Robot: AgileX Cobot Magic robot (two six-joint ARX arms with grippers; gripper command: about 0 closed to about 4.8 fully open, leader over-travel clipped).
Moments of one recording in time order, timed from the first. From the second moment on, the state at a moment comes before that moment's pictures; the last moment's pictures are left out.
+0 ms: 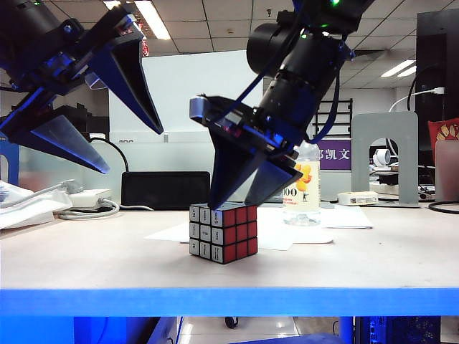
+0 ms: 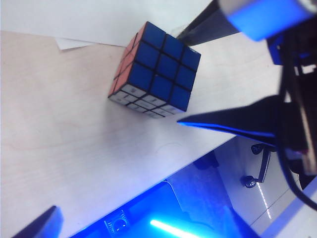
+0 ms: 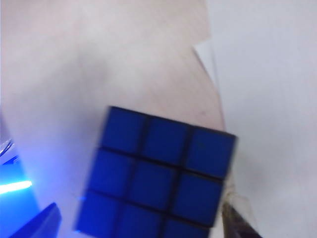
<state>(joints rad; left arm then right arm) -0.48 1.28 0.89 -0.52 0.40 -0.25 0.58 1.85 1.35 -0.64 -0.36 -0.33</state>
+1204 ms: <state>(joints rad) -0.48 1.28 0.89 -0.52 0.40 -0.22 0.63 1.93 1.35 -0.54 -0.31 -0.18</state>
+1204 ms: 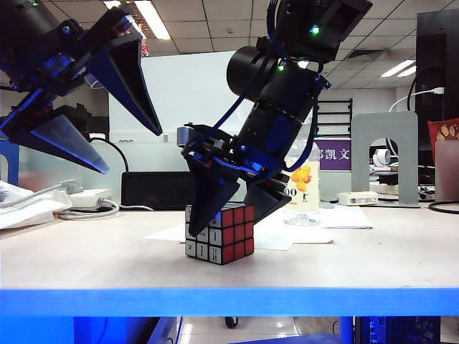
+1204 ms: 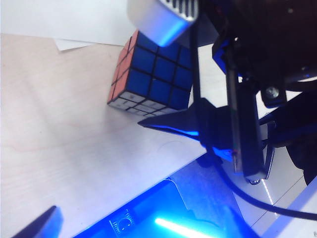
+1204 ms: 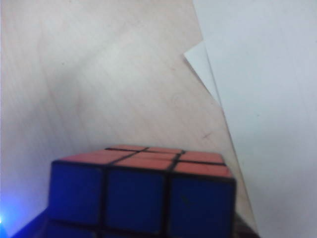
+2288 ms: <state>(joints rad) -0.32 1.28 0.89 -0.52 0.36 -0.14 0.56 1.91 1.35 -0.57 -0.50 0.02</state>
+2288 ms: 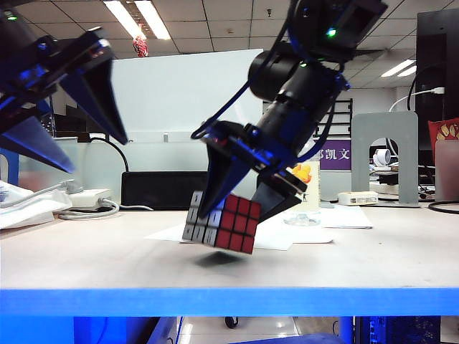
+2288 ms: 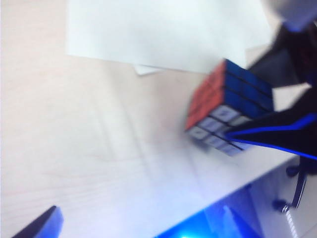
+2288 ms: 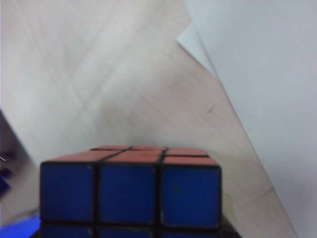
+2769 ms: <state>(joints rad) -0.22 1.27 0.89 -0.49 0.46 -0.20 0.53 1.81 1.35 -0.40 -0.67 0.26</state>
